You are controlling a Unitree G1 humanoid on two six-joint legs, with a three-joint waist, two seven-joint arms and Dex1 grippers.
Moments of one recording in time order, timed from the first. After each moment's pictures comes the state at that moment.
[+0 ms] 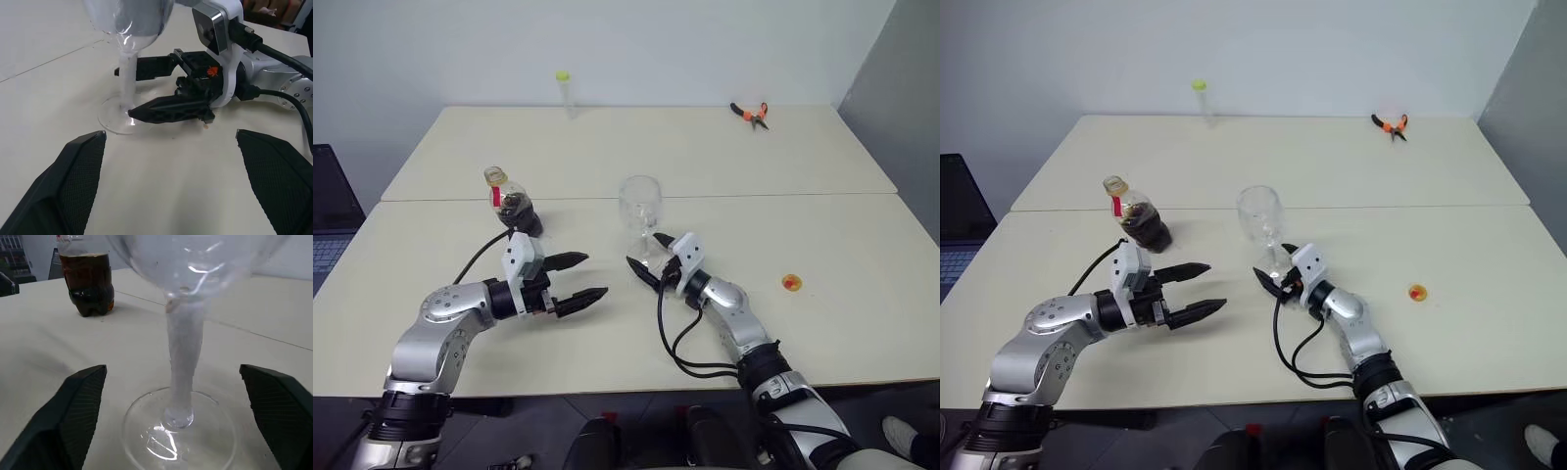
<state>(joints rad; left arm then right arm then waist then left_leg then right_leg) -0.20 0.64 0.09 -0.11 -0.51 0.37 -1.03 -0.53 -0.03 0.18 0.61 0.09 -0.27 0.57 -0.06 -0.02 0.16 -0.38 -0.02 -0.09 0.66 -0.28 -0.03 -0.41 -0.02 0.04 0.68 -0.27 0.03</state>
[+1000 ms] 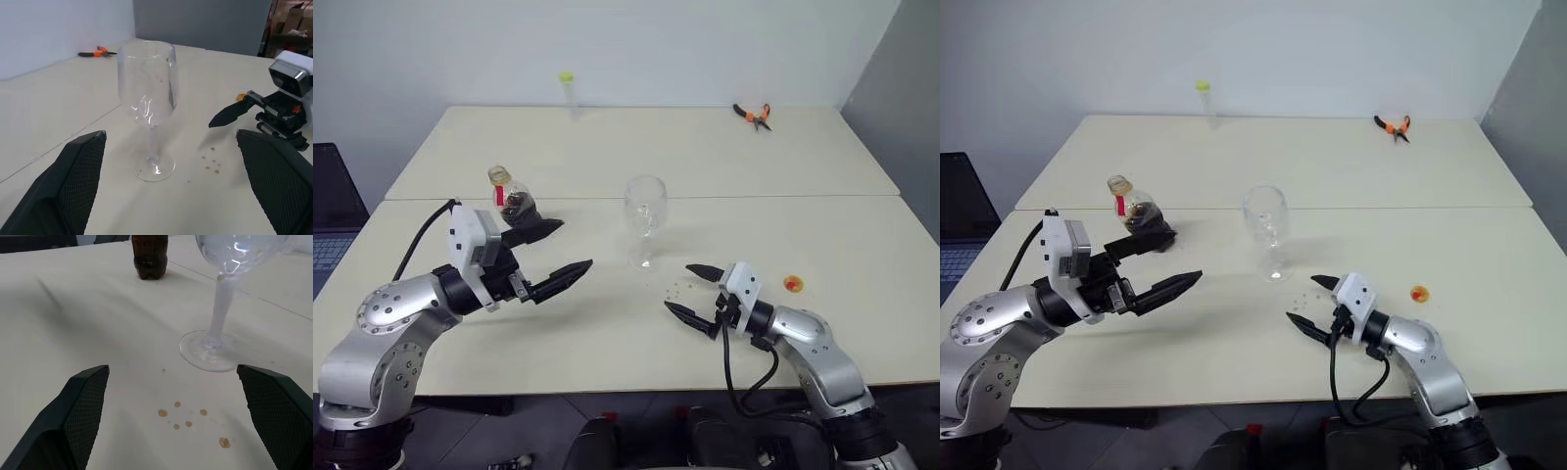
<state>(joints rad) -0.09 0.72 0.31 -0.48 -0.70 0.51 -0.85 -0.12 -0.41 0.18 -0.25 0.24 0.22 0.76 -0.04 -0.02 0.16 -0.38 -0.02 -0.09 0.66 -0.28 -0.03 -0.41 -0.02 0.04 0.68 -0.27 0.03</state>
